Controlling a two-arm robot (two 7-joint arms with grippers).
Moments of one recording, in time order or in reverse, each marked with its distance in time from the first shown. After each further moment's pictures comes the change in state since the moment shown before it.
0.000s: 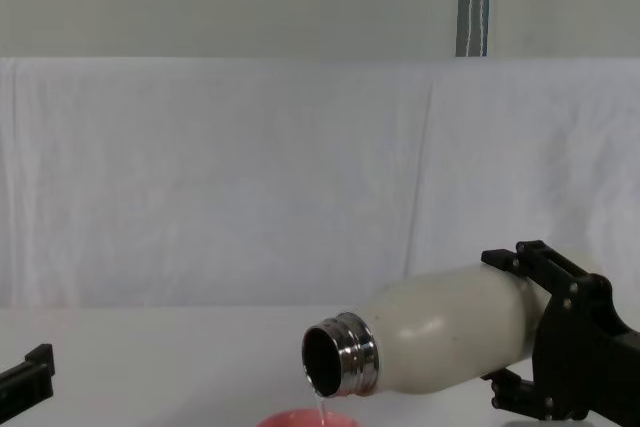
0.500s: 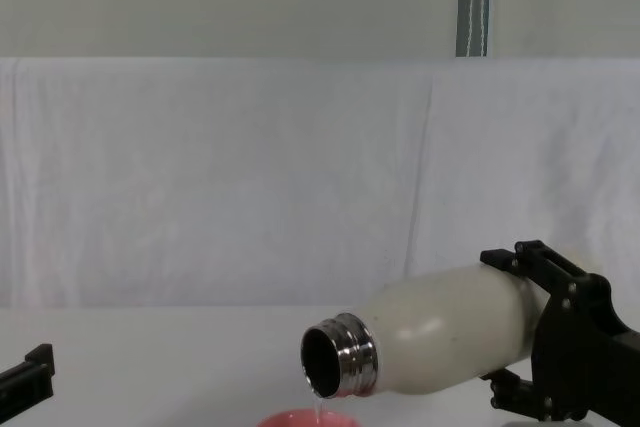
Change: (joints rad) left arm 0.000 0.000 0.000 0.000 0.000 0.000 0.000; right arm 0.002 0.001 -0.002 0.000 -0.002 0.001 0.000
